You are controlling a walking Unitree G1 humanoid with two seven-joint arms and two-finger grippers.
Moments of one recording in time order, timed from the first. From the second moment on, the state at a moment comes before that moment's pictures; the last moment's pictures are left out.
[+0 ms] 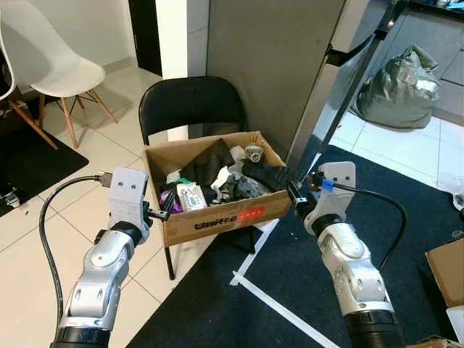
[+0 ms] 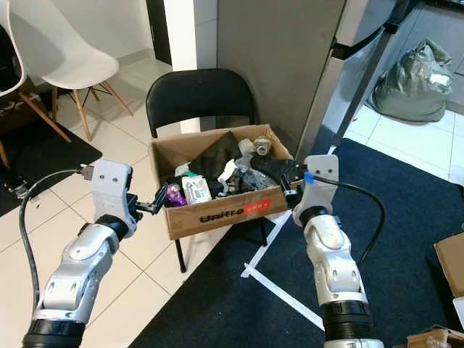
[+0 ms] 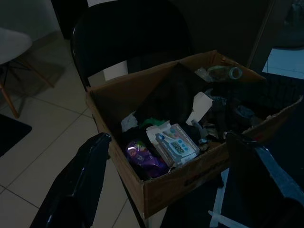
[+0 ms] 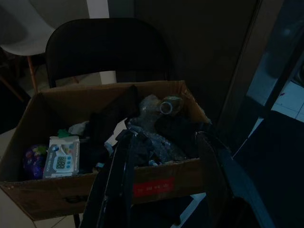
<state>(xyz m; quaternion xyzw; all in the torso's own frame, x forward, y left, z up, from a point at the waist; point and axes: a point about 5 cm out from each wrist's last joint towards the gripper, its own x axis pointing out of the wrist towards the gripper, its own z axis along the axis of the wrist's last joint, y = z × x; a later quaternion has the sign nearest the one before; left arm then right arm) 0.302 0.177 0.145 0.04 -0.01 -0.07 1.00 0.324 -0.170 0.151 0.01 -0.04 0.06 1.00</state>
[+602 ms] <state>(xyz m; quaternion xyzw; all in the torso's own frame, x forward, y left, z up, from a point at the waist) 0.303 0.186 0.149 0.06 -0.01 -0.06 1.00 0.324 -0.161 0.146 0.03 -0.03 0.07 1.00</state>
